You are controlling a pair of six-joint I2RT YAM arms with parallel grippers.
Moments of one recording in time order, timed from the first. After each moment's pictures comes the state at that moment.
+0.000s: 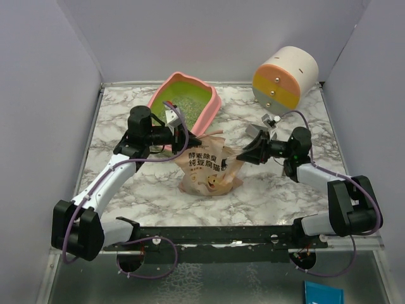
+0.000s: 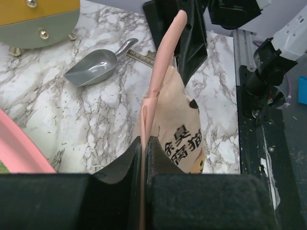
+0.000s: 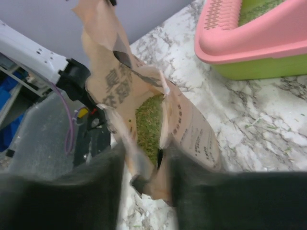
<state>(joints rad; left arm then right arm) -0.33 1.22 0.90 0.09 1.08 0.05 0.18 1.39 0.55 0.82 -1.24 0.51</state>
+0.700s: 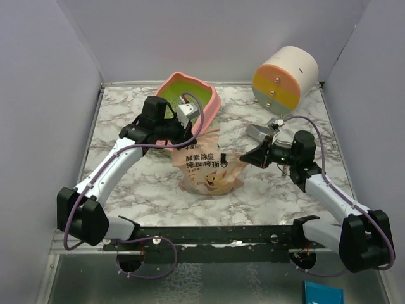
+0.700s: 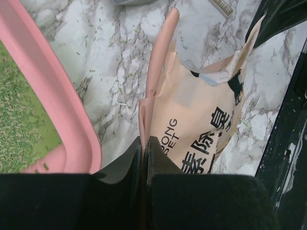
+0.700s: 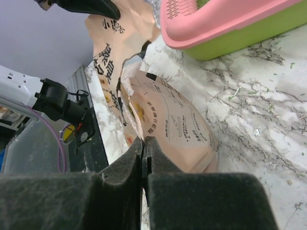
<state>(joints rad) -0.39 1.33 1.17 -0.47 0.68 0.24 0.20 1.10 0.51 0.38 -0.97 0.41</state>
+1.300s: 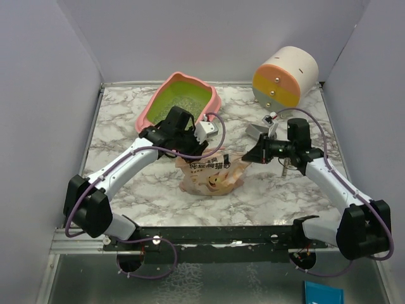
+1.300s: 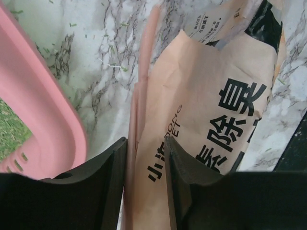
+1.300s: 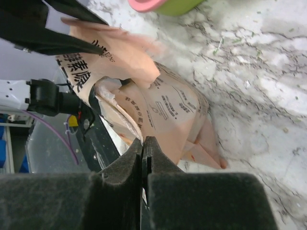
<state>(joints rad) -0.57 1.43 1.19 -0.63 0.42 0.37 0.20 1.21 0.75 -0.15 -0.91 0.30</state>
